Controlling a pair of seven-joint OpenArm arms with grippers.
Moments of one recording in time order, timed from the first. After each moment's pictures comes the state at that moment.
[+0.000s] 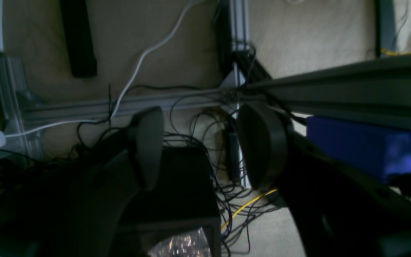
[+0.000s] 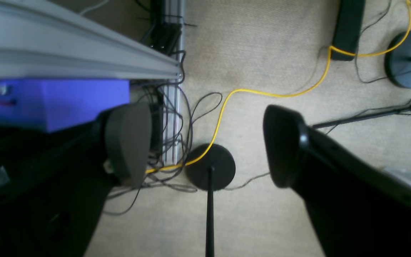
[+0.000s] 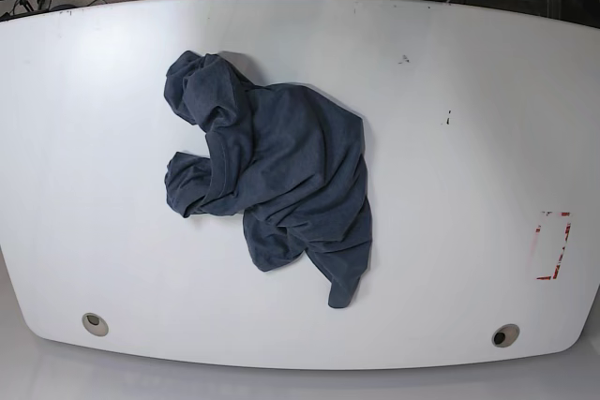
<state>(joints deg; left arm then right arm) 48.8 -9.3 -2.7 76.0 -6.5 -11.7 -4.6 -53.5 -7.0 17.1 80.3 -12.7 20.5 2.3</state>
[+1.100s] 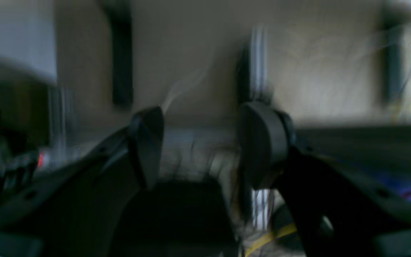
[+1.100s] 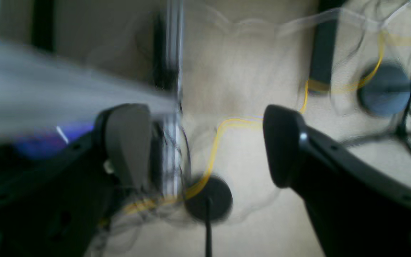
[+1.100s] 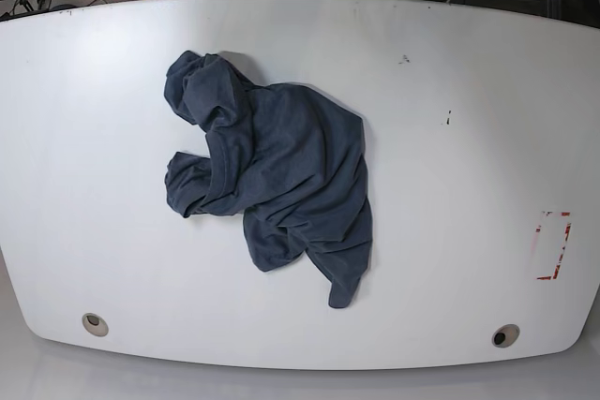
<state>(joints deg) 57.5 -11.0 -10.4 93.5 -11.9 -12.1 -5.2 -61.6 -6.7 16.3 98.3 -5.2 21.4 2.0</state>
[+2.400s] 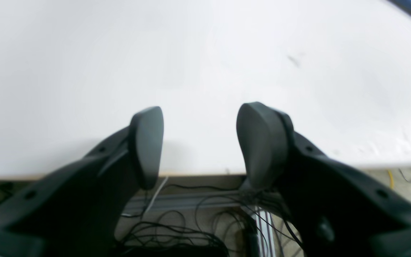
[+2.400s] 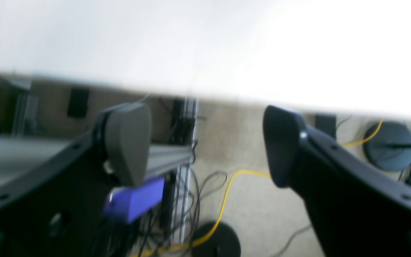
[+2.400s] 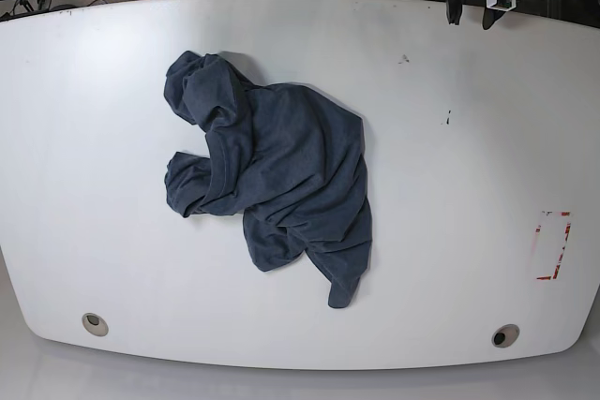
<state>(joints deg) 54.6 -11.1 -12.9 106.2 -13.1 -12.1 -3.3 -60.9 -9.4 14.4 109.9 -4.3 24.1 0.6</state>
